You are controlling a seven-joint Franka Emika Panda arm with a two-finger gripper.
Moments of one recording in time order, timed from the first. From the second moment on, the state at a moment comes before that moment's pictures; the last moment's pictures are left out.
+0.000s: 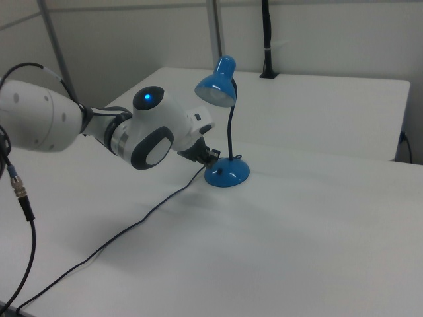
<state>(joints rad) 0.07 0.39 -0.15 -1.88 0.28 2.82 -0.36</state>
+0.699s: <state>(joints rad) 0.07 0.56 -0.15 -1.72 0.28 2.82 -0.36</state>
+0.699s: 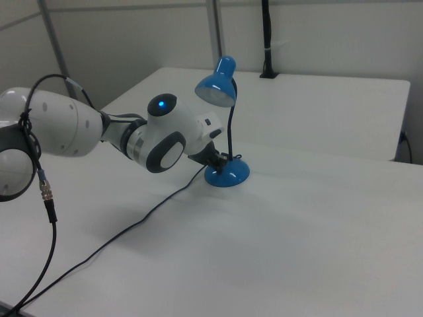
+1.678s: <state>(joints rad) 0.07 0.61 -0.15 -1.65 0.28 2.82 -0.33</state>
